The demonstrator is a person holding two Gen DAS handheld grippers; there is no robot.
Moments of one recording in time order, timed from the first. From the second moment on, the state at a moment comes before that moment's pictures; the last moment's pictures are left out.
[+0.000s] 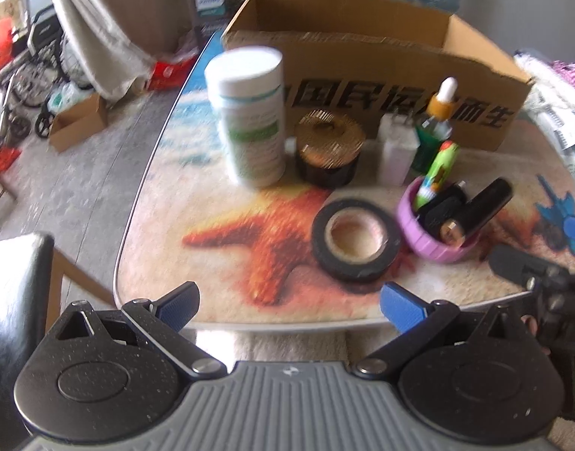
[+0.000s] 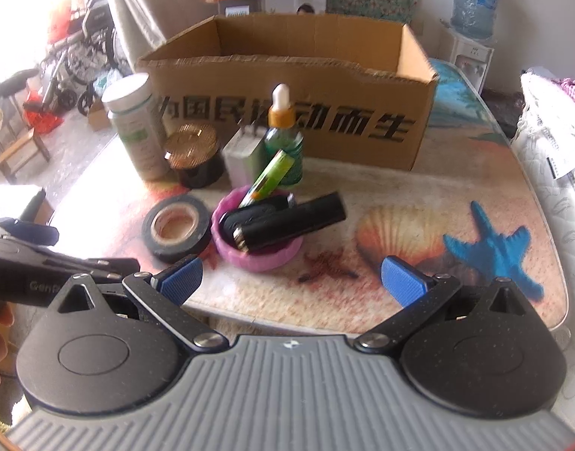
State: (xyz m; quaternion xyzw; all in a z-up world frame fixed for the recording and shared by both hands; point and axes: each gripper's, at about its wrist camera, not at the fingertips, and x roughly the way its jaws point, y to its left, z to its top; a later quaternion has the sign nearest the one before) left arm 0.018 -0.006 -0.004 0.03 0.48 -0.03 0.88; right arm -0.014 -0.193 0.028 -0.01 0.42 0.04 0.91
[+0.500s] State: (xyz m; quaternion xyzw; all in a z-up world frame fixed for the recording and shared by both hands) left arm 0.048 -0.057 0.014 0.03 0.40 -0.24 0.88; right arm 0.011 -0.298 0.009 0.30 0.39 0.05 0.87
